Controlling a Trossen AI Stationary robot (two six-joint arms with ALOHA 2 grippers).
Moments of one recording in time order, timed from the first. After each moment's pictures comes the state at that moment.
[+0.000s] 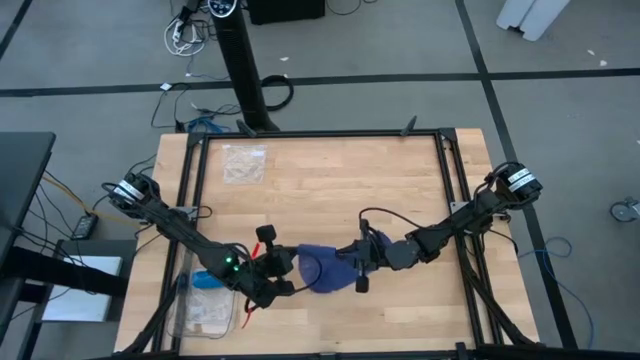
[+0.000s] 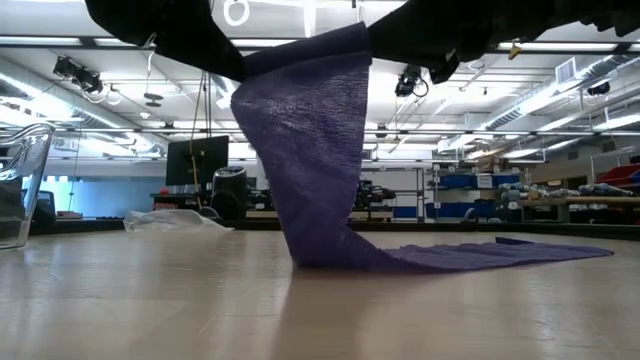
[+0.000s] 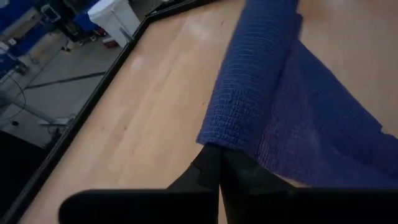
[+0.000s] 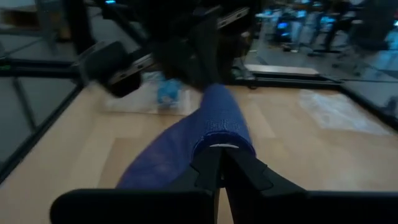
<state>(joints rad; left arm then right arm) -0.59 1.60 1.00 -0.23 -0.99 -0.29 0.46 1.61 0.73 0.66 0.56 0.05</state>
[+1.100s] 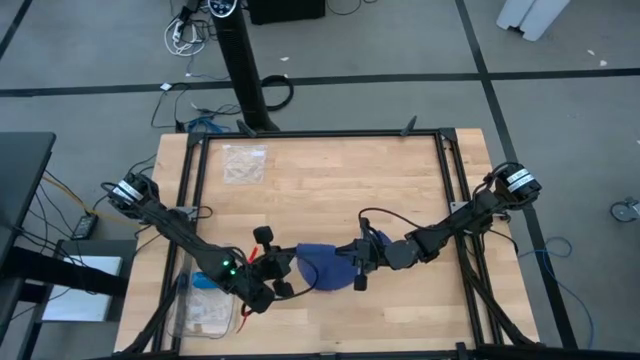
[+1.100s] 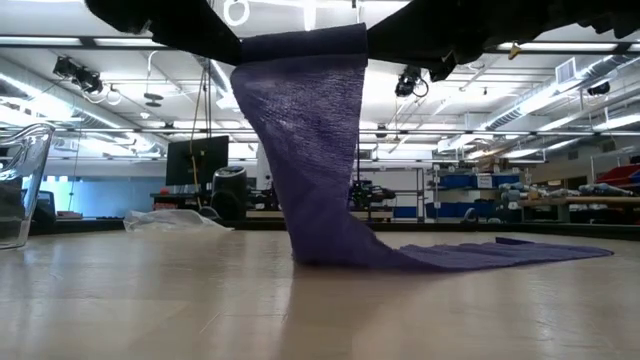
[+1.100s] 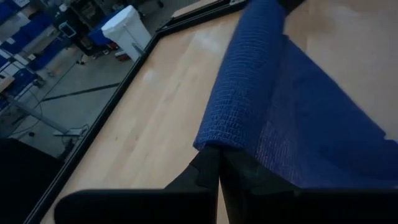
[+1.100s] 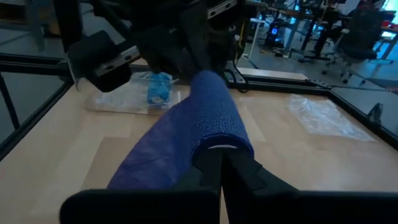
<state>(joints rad) -0.63 1.60 1.01 -0.26 -1.05 -0.31 0.46 1.62 0.73 0.69 0.61 0.00</state>
